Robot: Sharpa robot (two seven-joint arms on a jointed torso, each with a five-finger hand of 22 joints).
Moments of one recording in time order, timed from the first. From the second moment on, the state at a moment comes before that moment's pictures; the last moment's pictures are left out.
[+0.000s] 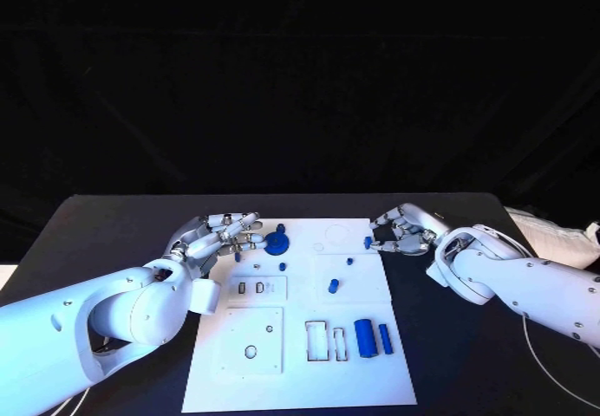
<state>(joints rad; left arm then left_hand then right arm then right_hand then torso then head) 1.18 -0.90 -0.03 1.69 0.07 -0.37 0.39 1.44 -0.05 0.12 0.15 0.14 0.97 0.22 0.07 0.07 1.04 0.17 0.07 0.07 1.14 0.12 0.15 0.25 0.17 1.03 0.22 0.18 0.09 1.02 -0.94 0.17 1.37 -1.27 -0.40 0.09 1.43 -0.14 0.14 0.15 0.22 1.00 0.14 0.07 0.07 1.43 0.05 1.23 1.31 1.46 -0.02 1.53 1.31 0.02 1.47 0.08 1.54 1.31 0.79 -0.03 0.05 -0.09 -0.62</state>
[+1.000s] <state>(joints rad) 1.18 -0.89 -0.03 1.69 0.07 -0.37 0.39 1.44 -0.05 0.13 0.15 0.14 0.97 0.22 0.07 0.07 1.04 0.17 0.07 0.07 1.14 0.12 0.15 0.25 0.17 1.03 0.22 0.18 0.09 1.00 -0.90 0.17 1.35 -1.27 -0.37 0.09 1.45 -0.08 0.19 0.12 0.18 1.08 0.12 0.08 0.08 1.44 0.04 1.24 1.37 1.47 -0.03 1.53 1.31 0.02 1.47 0.08 1.54 1.31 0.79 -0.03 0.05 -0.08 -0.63</state>
